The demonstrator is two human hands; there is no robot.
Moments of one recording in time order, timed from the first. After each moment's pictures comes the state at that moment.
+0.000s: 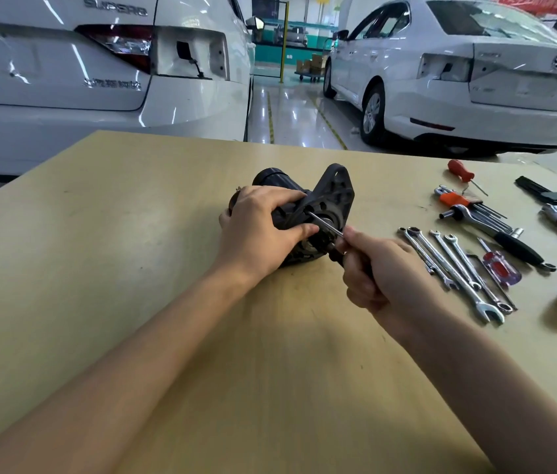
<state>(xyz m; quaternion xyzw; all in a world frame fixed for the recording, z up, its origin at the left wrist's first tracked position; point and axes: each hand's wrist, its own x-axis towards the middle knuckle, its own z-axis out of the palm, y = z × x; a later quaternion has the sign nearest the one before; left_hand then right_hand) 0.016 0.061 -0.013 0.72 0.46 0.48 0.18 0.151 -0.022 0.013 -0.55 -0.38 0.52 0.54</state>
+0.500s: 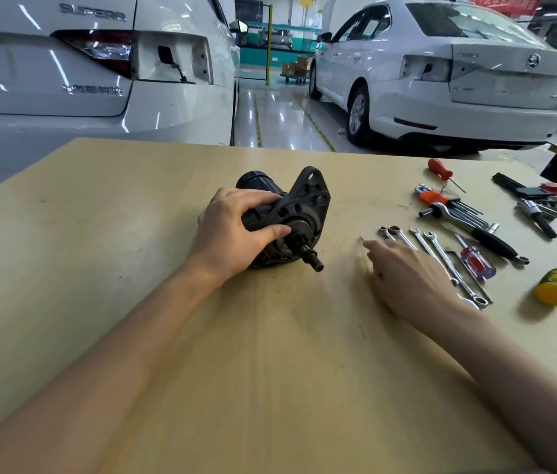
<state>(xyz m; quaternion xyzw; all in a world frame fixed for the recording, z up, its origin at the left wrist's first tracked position) 0.007 0.068 -0.009 0.74 0.44 0.47 0.19 0.231 -0.002 -0.018 -0.73 -0.68 -0.11 0.06</state>
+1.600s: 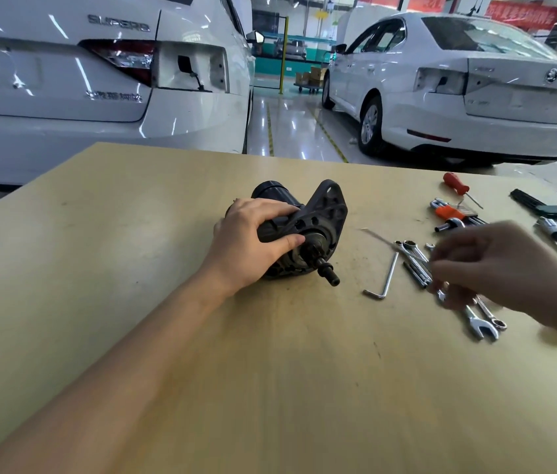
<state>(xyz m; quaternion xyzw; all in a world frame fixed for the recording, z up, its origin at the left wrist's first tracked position) 0.001 0.071 -0.011 0.75 0.42 0.46 0.21 0.262 -0.034 0.047 -0.68 -0.61 0.25 0.33</state>
